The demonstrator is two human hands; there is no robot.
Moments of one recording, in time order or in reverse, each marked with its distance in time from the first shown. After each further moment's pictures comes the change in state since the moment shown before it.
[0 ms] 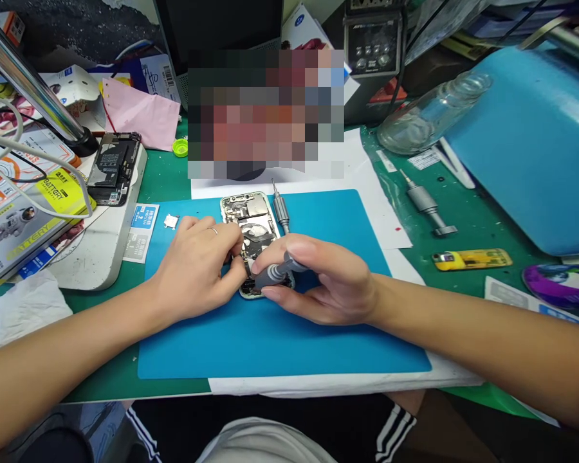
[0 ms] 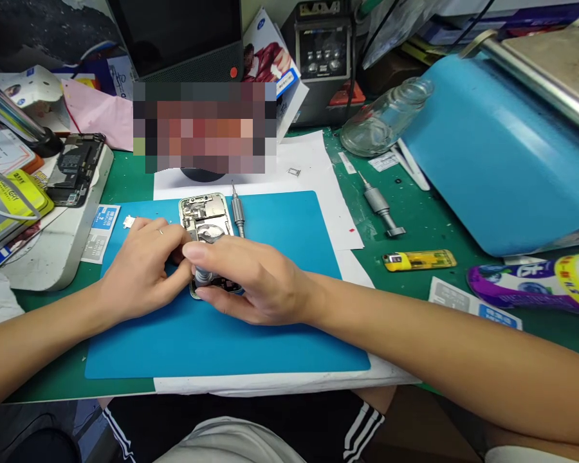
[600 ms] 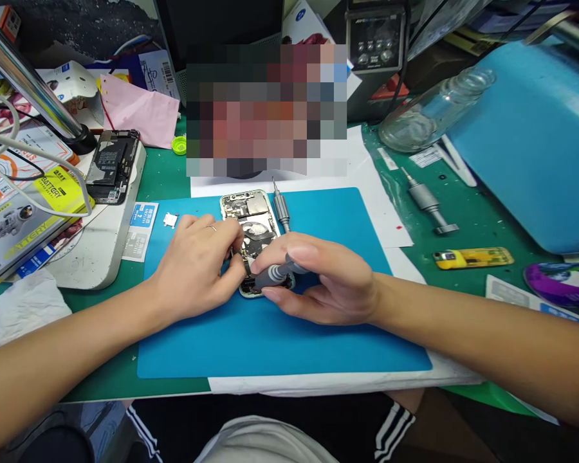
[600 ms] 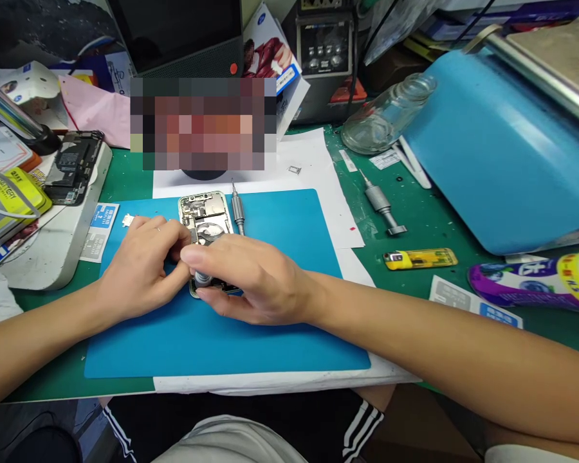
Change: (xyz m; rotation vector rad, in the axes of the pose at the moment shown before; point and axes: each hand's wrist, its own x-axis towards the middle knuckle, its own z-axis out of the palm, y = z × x) left_hand -0.001 0.000 0.000 0.002 0.011 -0.015; right_hand 0.001 0.000 -0.001 -0.042 -0.006 -0.020
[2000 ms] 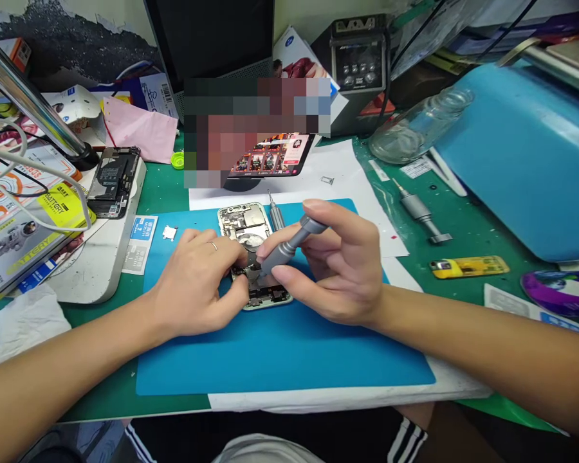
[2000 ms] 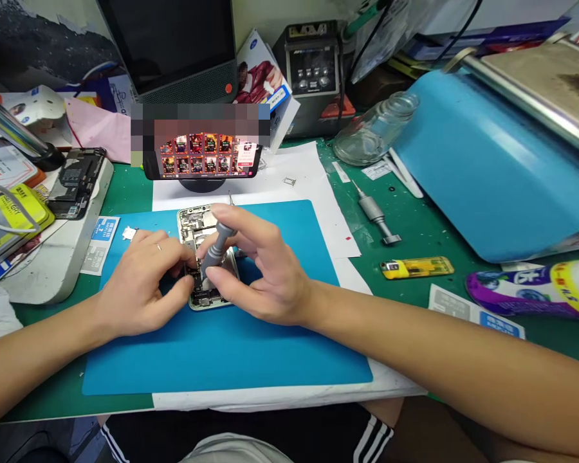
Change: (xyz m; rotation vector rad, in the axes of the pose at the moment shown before) left_hand -0.001 0.002 -0.005 -0.090 0.011 0.091; right_hand 0.002 0.002 -0.001 0.215 0.178 0.318
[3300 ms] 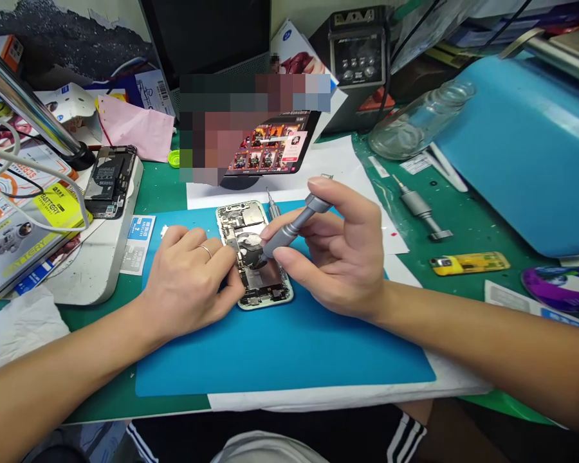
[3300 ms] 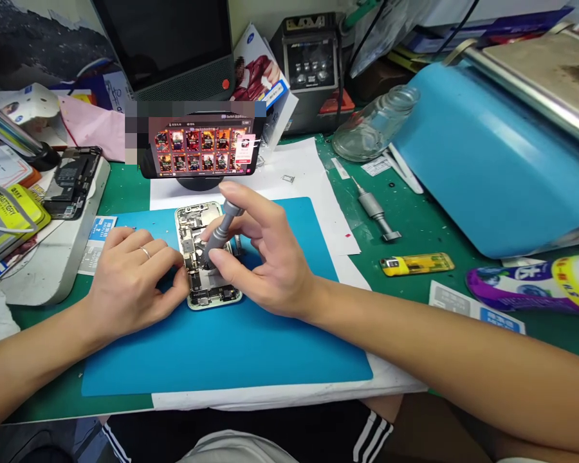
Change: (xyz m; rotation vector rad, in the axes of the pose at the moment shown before) left_hand -0.002 -0.005 0.003 0.483 0.179 0.142; right_hand 0.002 0.002 -0.002 -0.063 0.103 0.081
